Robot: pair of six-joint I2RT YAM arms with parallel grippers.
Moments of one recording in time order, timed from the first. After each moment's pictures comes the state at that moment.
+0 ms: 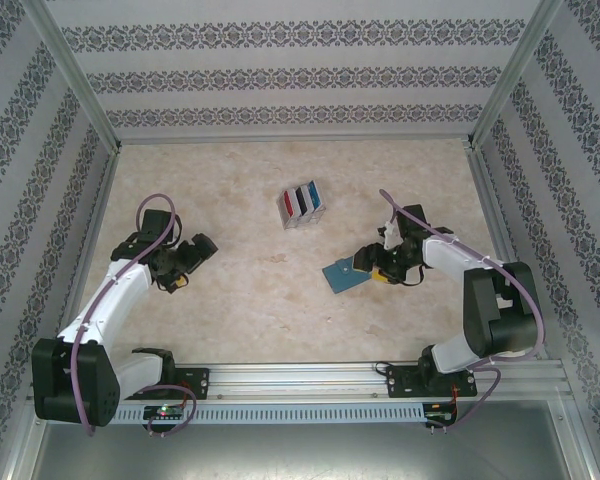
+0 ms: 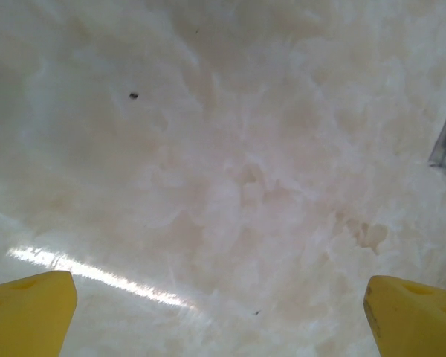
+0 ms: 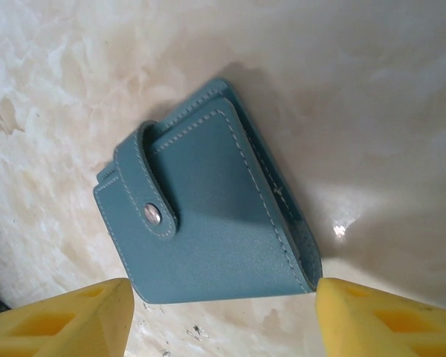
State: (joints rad) left arm -0.05 1.15 0.77 -0.74 0.21 -0.80; right arm 0.14 1.51 0.78 -0.57 -0.57 0.39
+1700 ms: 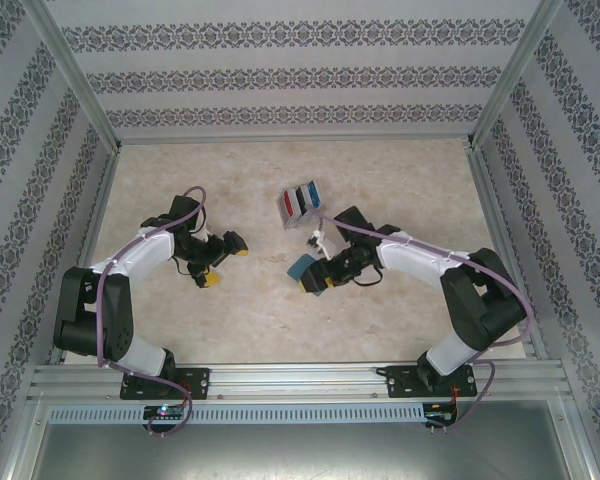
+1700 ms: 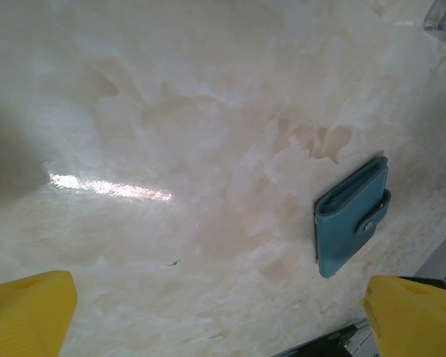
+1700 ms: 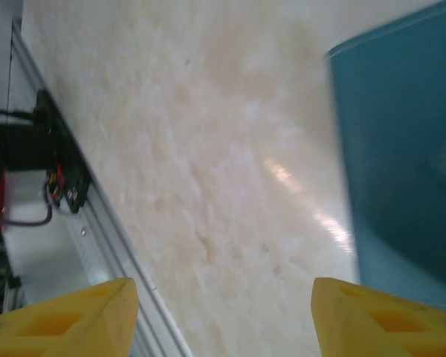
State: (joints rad) left arm -0.12 1.50 0.90 -0.71 0.56 -0.74; right arm 0.52 1.58 0.91 -0.52 -0.77 0.18
